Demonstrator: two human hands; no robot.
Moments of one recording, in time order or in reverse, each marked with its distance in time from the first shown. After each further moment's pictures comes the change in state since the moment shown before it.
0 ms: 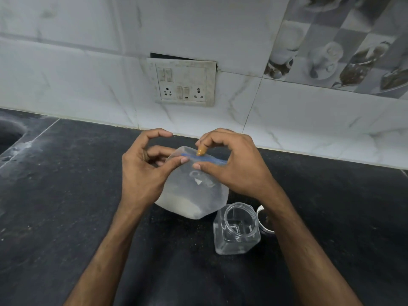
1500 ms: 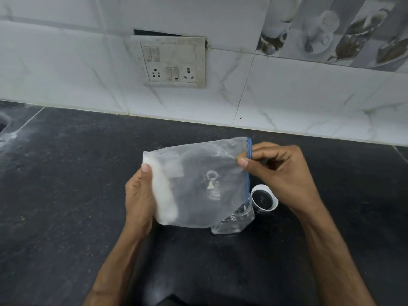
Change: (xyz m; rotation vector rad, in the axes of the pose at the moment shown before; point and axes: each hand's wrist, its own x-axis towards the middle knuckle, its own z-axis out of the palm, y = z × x) left_hand -0.079 -0.059 0.012 -0.221 0.168 -0.523; right_hand -0.082 0.038 -0.032 0.401 0.220 0.284
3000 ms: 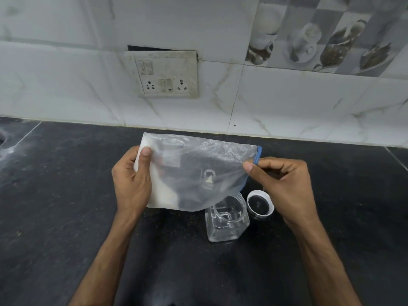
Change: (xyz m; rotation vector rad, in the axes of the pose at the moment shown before) left_hand 0.031 0.046 0.013 0.324 -0.001 0.494; right_hand -0.018 0.006 -0.007 0.059 0.208 0.014
